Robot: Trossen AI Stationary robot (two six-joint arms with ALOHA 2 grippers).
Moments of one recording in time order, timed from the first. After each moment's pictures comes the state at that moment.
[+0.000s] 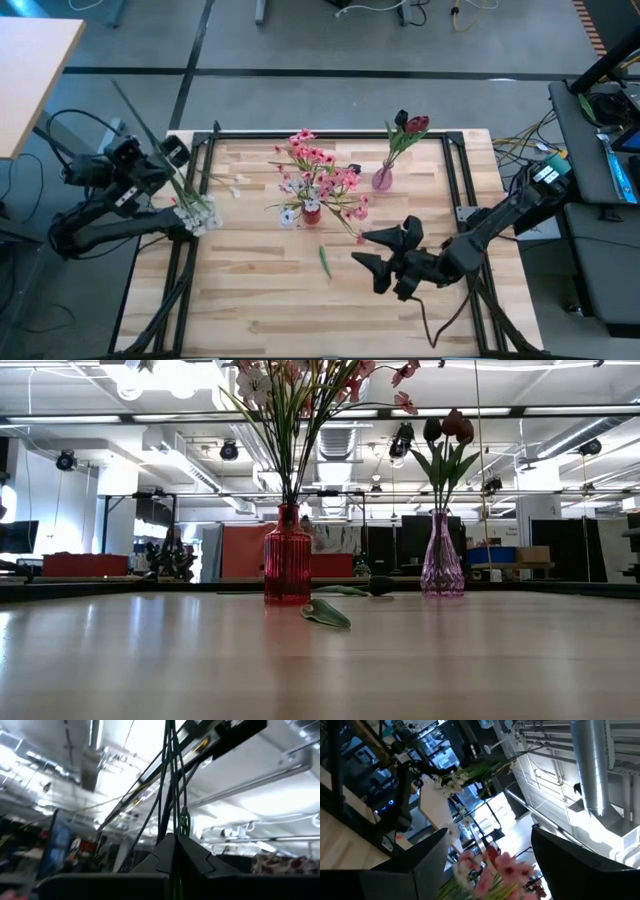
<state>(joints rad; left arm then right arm) 0.36 0.35 0.70 0.42 0.51 -0.72 0.64 1.45 0.96 0.84 0.86 -1.27</state>
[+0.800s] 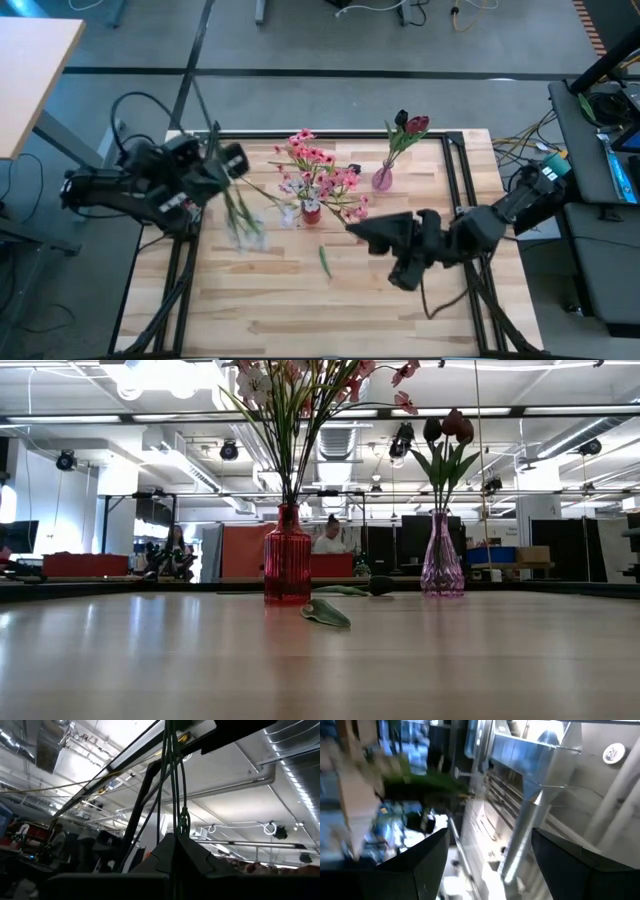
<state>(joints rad) -0.10 0.96 1.00 0.71 0.31 -0.61 0.55 1.47 1.45 0.48 0.62 -1.98</state>
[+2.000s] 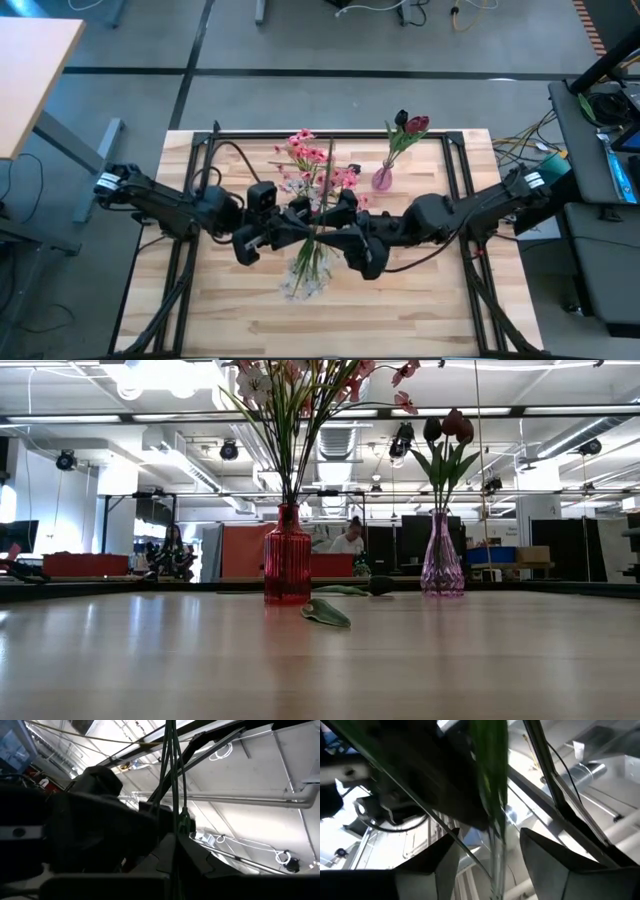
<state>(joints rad) -0.30 1.42 1.08 0.94 0.03 -0.73 0.36 1.60 1.49 0.48 0.25 -2.66</state>
